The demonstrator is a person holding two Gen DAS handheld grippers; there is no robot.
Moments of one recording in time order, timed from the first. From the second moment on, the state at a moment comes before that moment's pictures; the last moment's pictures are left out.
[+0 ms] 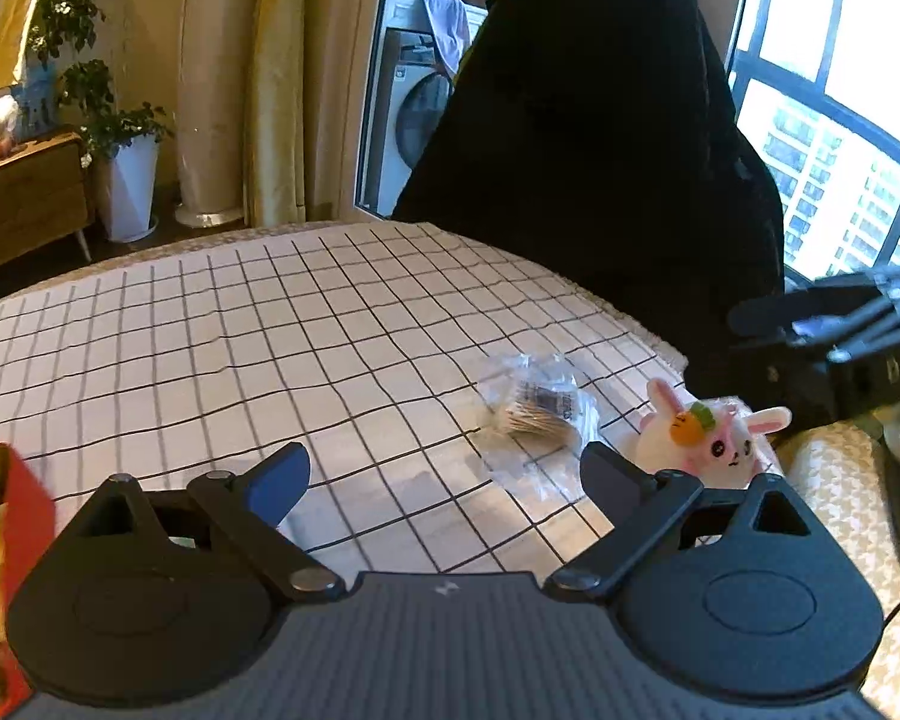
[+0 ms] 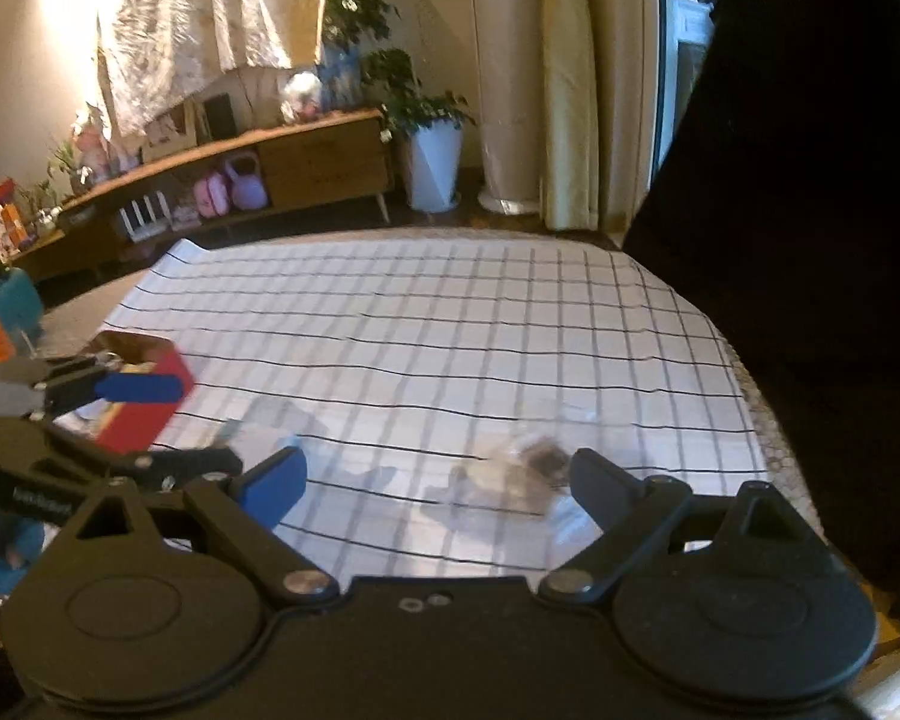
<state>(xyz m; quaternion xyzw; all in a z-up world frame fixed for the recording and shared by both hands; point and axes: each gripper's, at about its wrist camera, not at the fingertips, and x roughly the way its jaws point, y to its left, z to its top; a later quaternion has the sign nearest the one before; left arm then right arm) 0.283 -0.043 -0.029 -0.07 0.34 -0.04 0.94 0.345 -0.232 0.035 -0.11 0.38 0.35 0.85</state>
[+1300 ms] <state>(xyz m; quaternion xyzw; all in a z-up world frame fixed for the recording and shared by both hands) 0.392 -0.128 -0.149 0.02 0.41 -0.15 0.90 0.491 -0.172 -0.101 -0.26 0.55 0.35 0.71</state>
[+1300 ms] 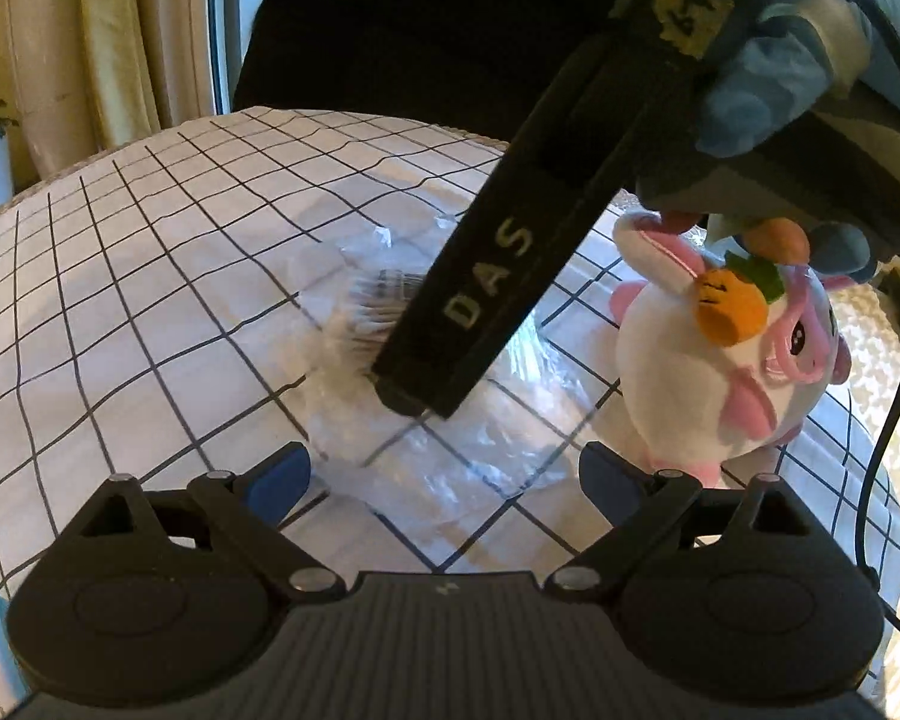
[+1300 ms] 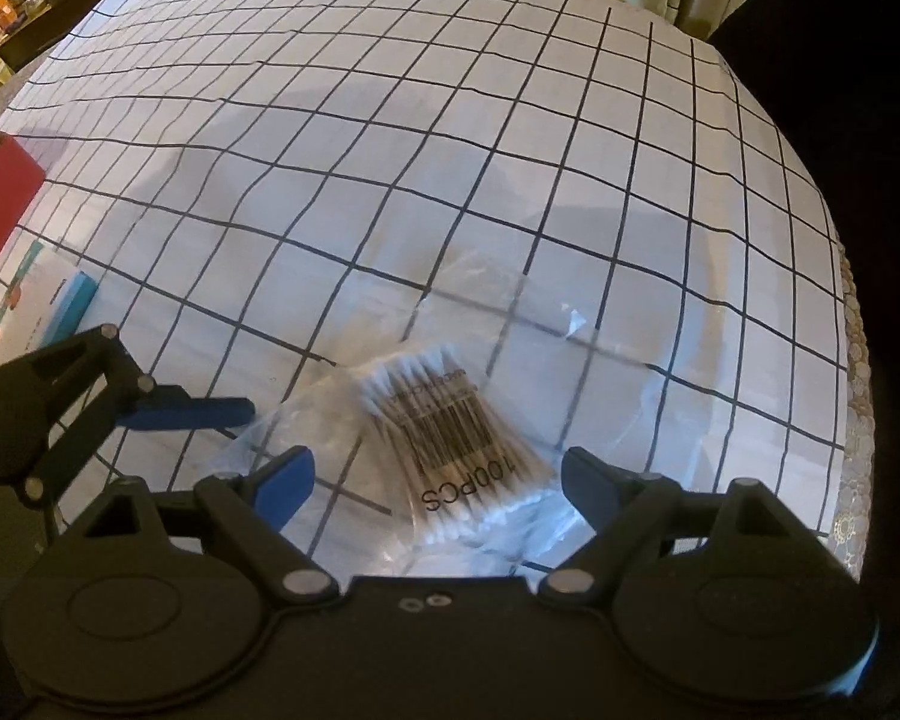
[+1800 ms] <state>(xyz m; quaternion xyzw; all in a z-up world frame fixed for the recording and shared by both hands) 0.387 -0.146 -0.142 0.07 0.38 -0.15 0.91 0.484 -0.172 -0.110 -0.29 0.54 0.33 0.72</state>
